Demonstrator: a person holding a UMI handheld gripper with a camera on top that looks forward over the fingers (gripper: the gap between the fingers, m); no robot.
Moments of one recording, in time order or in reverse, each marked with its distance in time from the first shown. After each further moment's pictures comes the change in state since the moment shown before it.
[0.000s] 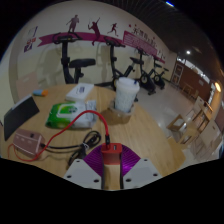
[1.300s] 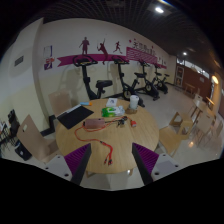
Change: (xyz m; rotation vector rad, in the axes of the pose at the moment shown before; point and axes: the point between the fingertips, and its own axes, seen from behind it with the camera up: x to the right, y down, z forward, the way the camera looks) arm -0.111 0.083 -0.506 0.115 -0.115 0.088
